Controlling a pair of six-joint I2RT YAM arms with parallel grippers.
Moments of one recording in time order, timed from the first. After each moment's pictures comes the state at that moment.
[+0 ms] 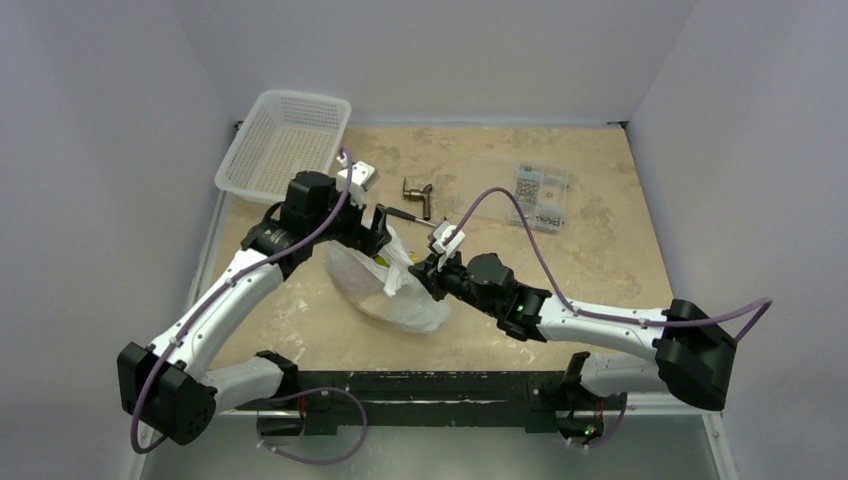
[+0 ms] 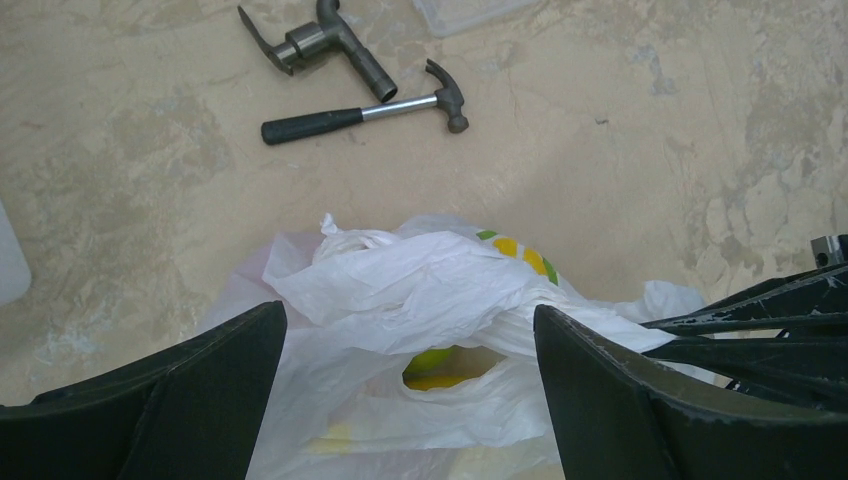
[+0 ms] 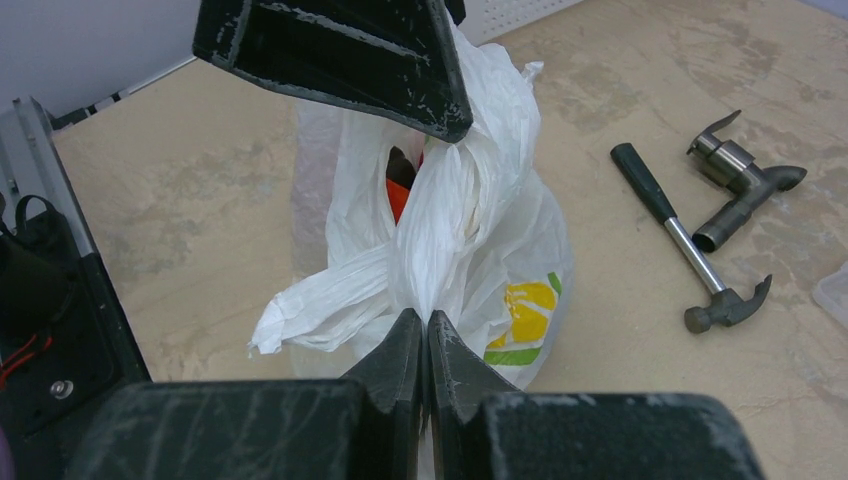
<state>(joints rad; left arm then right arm) -0.45 1.17 1.01 -0.46 0.24 -0.01 1.05 1.23 0.61 0.42 0.13 0.14</state>
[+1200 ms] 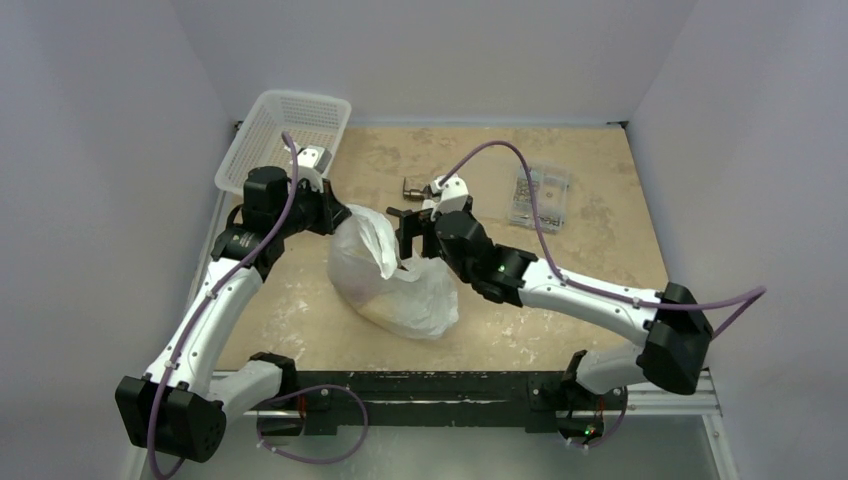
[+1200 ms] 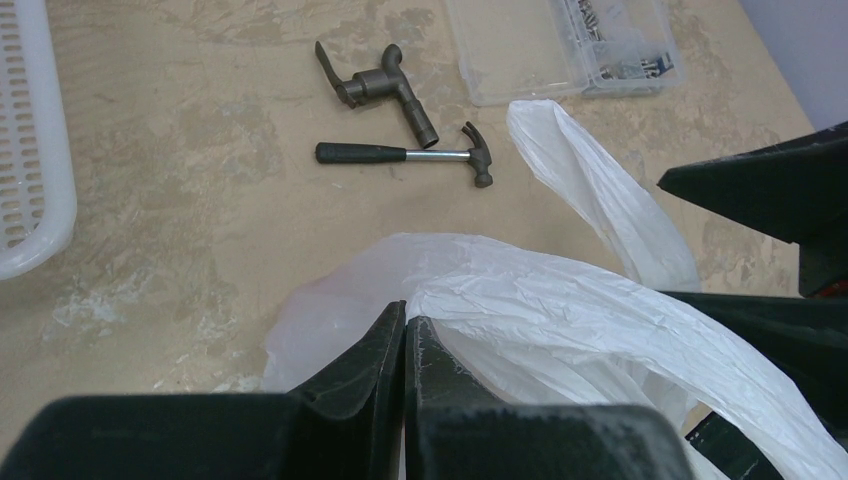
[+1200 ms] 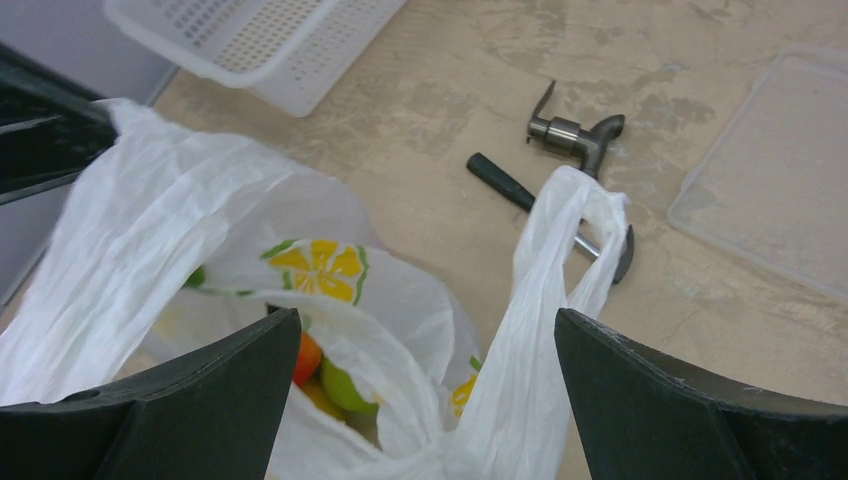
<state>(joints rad) -0.21 1.06 0.98 -0.40 0.38 -0.16 1.01 1.33 0.97 0.03 0.47 0.41</state>
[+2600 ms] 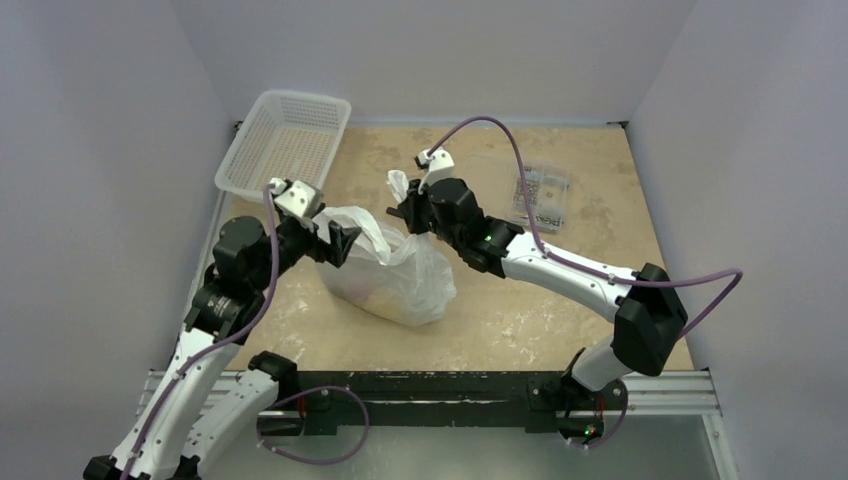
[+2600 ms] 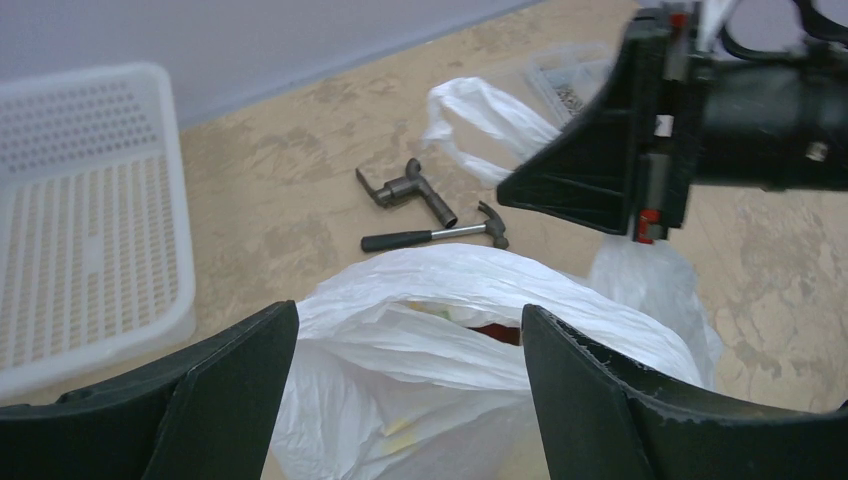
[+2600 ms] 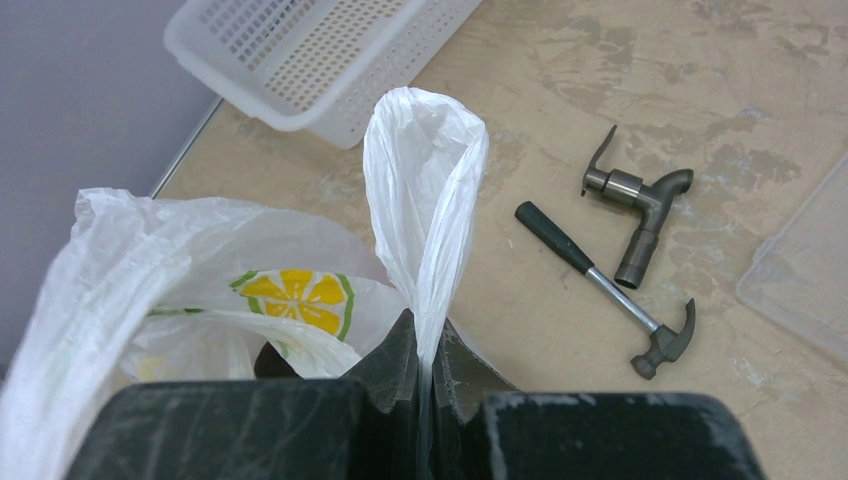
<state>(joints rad) -0.37 0.69 0.85 -0.32 0.22 0.03 0.89 1.53 1.19 0.01 0.26 0.40</state>
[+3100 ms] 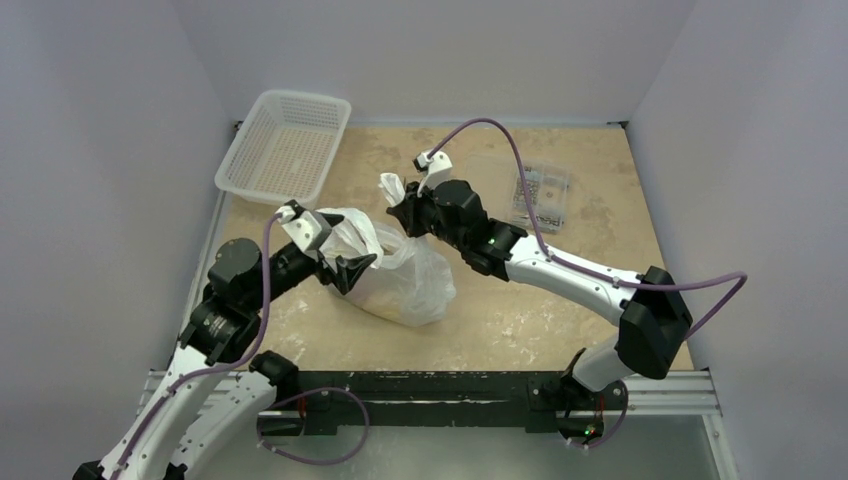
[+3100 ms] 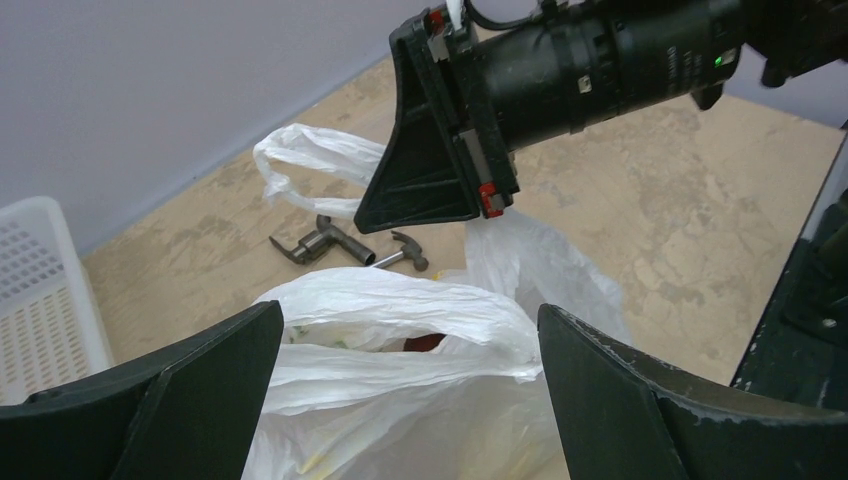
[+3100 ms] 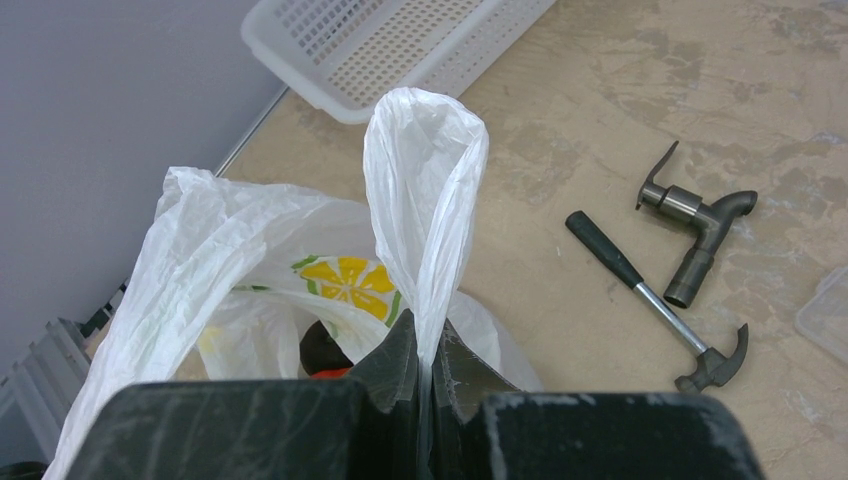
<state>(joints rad) -0.48 0.59 0.79 -0.27 0.35 0.11 0.89 1.50 1.17 0.06 0.16 0.39</state>
